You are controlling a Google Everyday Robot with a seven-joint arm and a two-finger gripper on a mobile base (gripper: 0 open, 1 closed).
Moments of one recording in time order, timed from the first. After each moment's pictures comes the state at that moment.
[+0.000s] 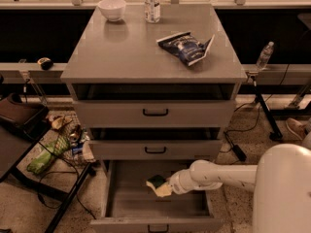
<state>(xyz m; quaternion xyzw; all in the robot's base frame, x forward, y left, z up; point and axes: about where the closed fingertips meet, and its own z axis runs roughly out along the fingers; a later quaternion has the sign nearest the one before) 0.544 -0.043 0.312 -0.35 0.88 0.25 0.21</state>
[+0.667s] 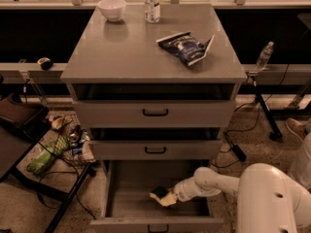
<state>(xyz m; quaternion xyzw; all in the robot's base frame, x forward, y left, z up) 0.544 -0.065 0.198 -0.38 0.86 0.30 0.17</state>
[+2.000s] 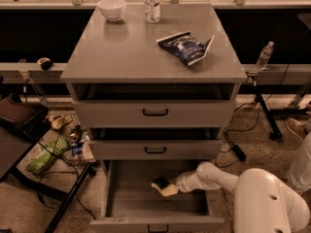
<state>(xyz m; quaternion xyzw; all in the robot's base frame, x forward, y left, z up) 0.601 -0.082 0.190 -0.35 0.86 0.30 0.22</state>
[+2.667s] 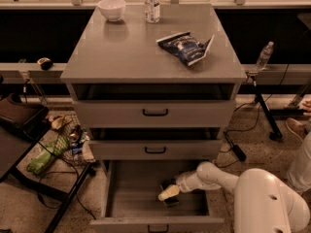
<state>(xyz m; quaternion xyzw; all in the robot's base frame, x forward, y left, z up) 0.600 -0.081 0.190 -0.35 0.86 0.30 0.22</state>
